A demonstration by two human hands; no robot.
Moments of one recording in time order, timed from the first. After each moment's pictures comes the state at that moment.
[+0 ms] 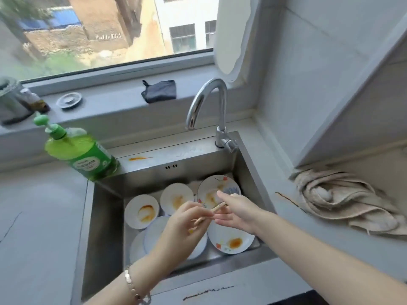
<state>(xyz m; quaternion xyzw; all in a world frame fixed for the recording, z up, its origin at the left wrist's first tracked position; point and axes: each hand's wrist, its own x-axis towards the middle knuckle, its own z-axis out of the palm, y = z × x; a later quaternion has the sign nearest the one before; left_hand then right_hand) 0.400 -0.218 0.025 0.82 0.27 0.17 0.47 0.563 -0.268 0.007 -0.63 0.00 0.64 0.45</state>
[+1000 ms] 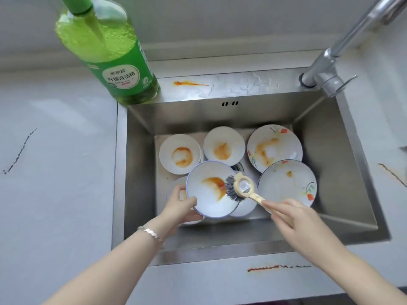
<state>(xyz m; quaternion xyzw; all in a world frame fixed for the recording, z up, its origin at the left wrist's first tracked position) 0.257 -0.124 -0.159 0.34 0.63 0.02 0.70 0.451 -0.268 -0.079 -0.81 -0.44 0.37 0.13</state>
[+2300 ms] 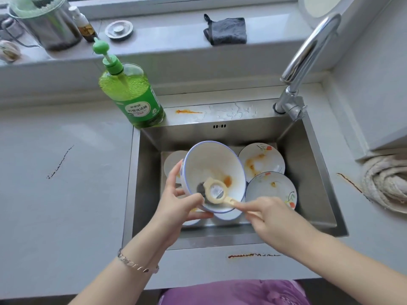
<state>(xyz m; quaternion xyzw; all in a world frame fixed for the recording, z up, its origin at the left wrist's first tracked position) 0.282 -0.166 0.026 0.41 0.54 0.17 0.72 0.446 -0.266 0.032 -0.73 -0.55 0.38 0.14</state>
